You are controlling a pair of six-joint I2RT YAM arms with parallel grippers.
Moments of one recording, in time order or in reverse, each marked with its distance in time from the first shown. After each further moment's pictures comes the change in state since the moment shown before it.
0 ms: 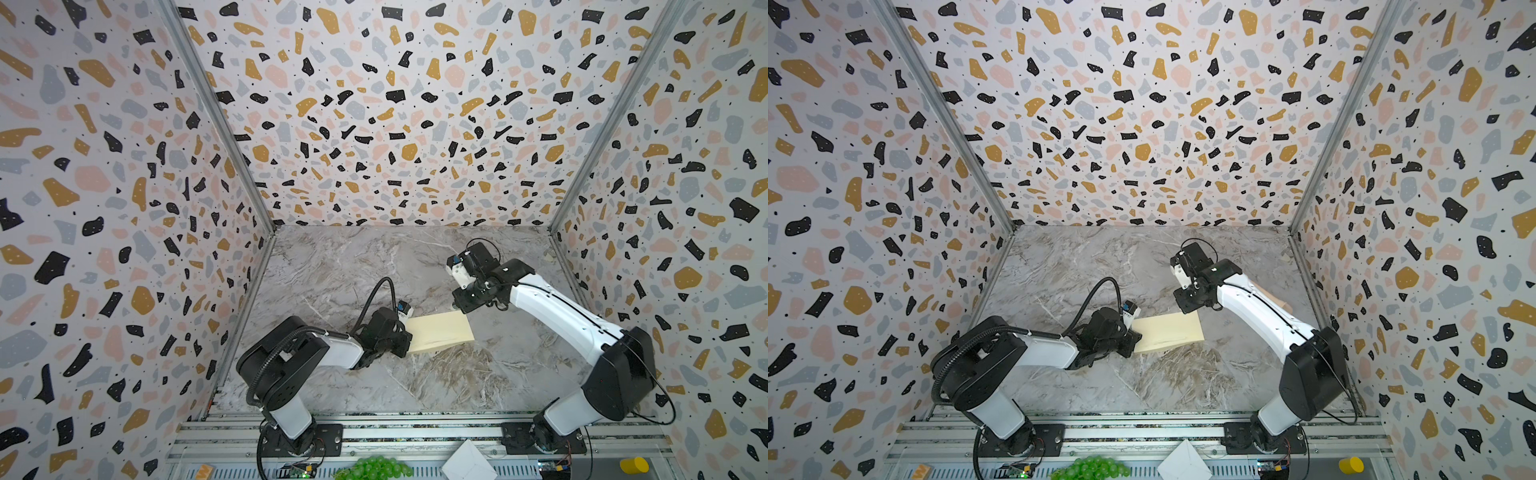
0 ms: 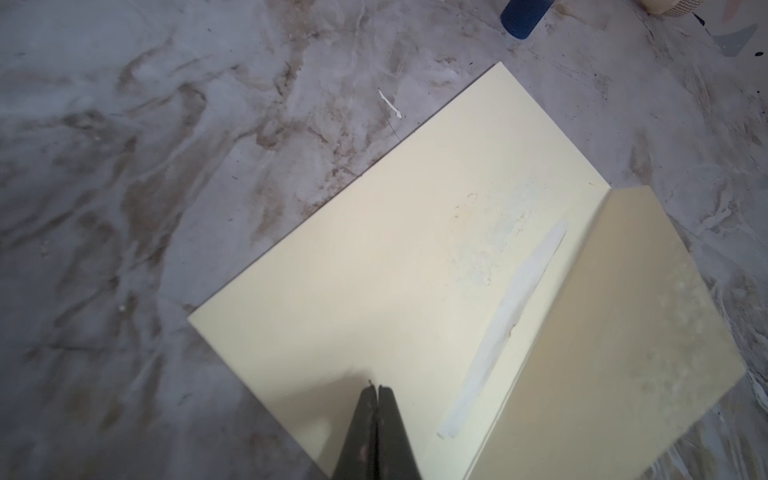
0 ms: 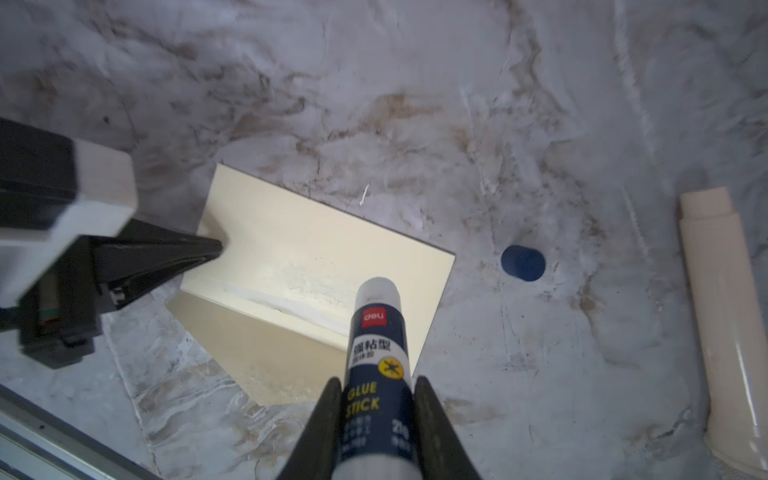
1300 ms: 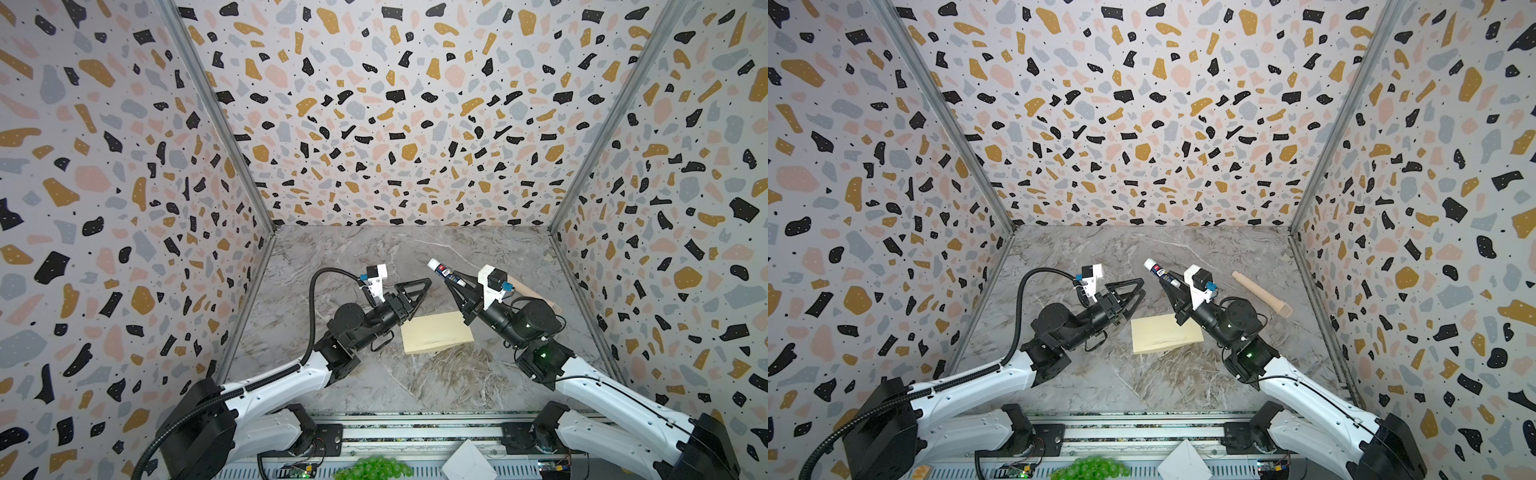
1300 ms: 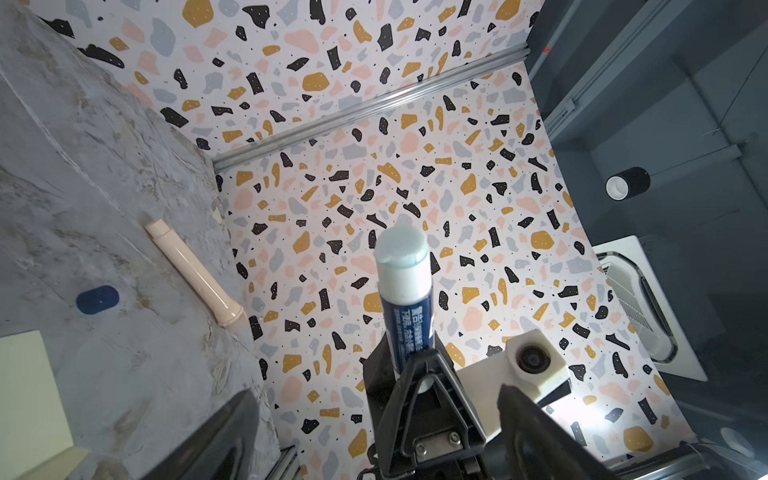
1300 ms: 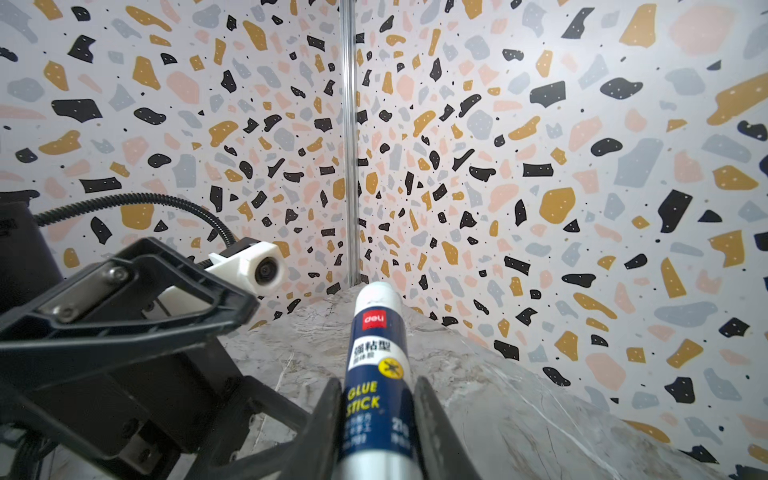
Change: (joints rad) left arm -0.090 -0.523 0.022 0.405 -0.009 -1.050; right arm 0.170 -0.568 -0.758 1.474 -0.080 -0.033
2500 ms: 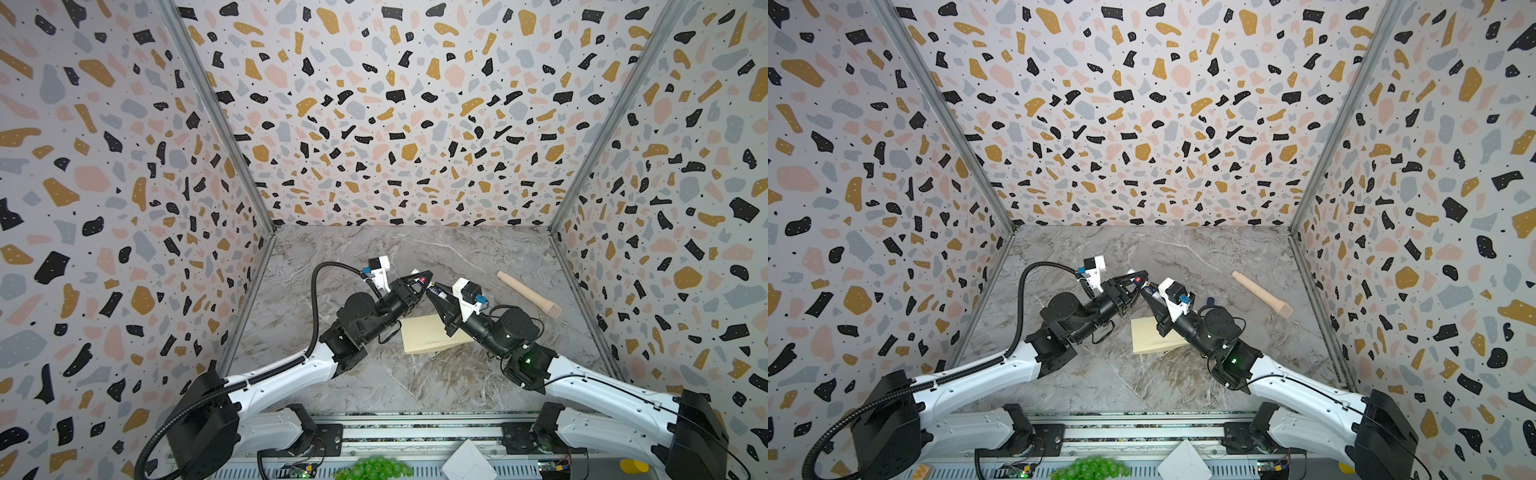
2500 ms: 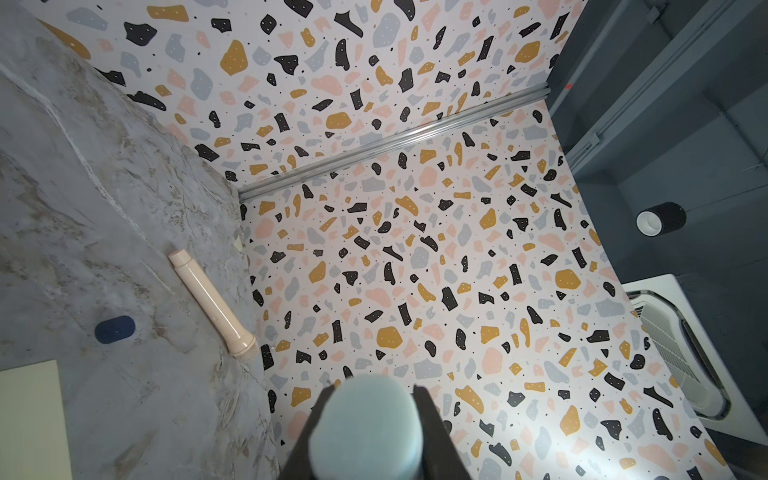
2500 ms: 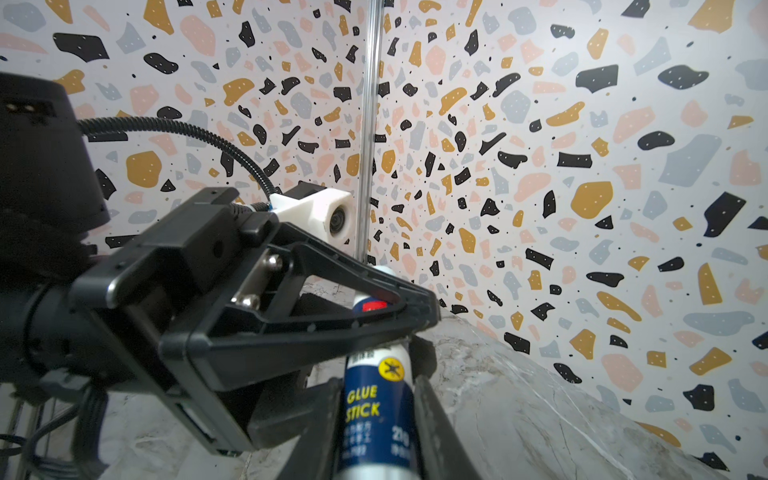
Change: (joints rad) left arm -0.025 0.050 0.110 -0.126 -0.117 0.034; right arm 0.179 0.079 0.022 -0.032 0.166 -0.077
